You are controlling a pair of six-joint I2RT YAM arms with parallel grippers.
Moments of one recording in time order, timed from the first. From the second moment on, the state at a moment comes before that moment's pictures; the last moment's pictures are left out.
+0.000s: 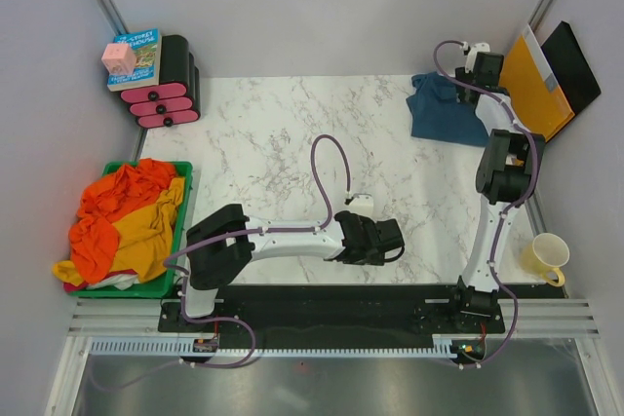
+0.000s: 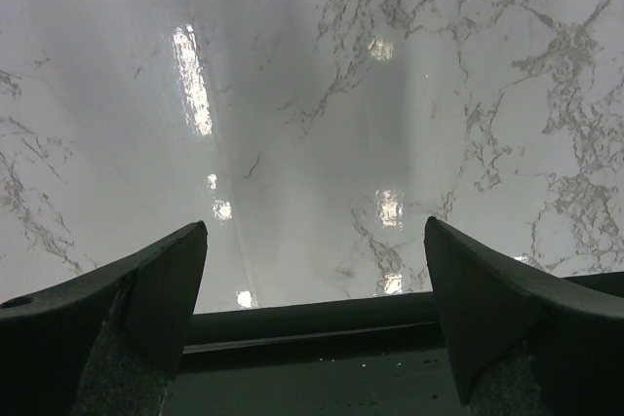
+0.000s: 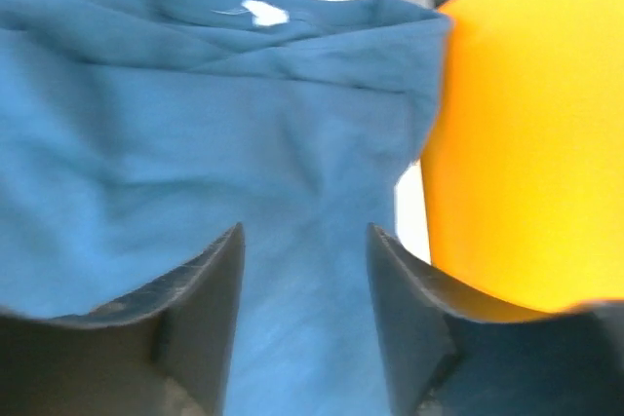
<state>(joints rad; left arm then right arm) -1.31 1.92 1.40 -0.81 -0.46 -1.17 -0.17 2.36 1.99 -0.19 0.17 -0.29</state>
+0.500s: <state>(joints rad) -1.32 1.92 1.40 -0.81 -0.46 -1.18 -0.14 2.31 1.83 -0.31 -0.06 -0.20</state>
